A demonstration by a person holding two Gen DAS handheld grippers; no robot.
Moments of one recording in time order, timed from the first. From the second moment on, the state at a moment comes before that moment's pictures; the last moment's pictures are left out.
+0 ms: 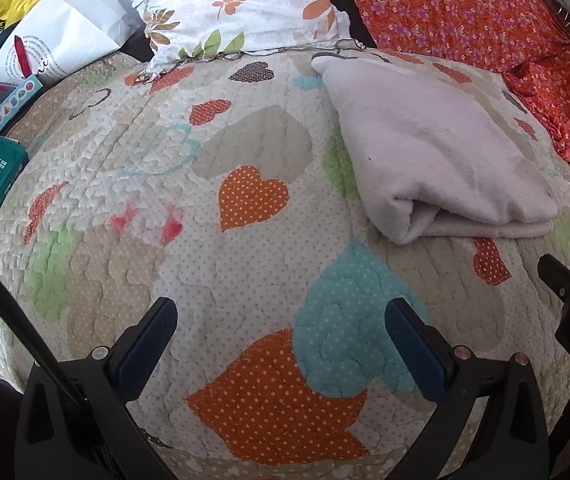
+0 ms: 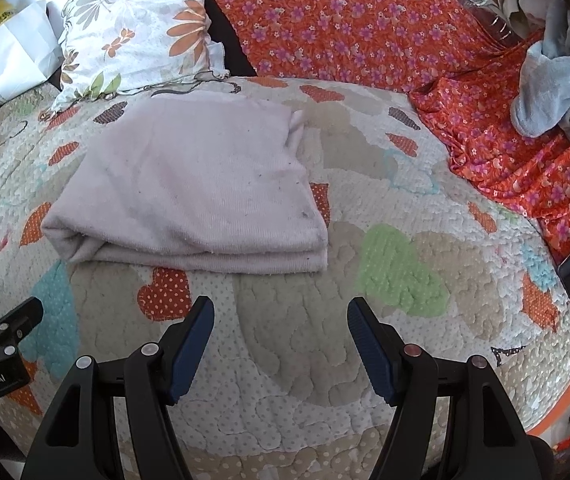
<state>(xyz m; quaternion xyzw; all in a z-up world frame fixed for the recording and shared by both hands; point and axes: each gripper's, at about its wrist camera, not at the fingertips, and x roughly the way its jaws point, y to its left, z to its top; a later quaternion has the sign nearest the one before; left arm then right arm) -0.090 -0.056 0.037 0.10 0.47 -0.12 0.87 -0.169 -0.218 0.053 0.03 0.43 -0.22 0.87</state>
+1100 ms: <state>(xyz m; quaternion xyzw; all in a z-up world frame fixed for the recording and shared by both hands) -0.085 -0.040 0.041 0.06 0.47 -0.11 0.87 -0.170 -0.205 0.056 0.00 0.42 -0.22 0.88</state>
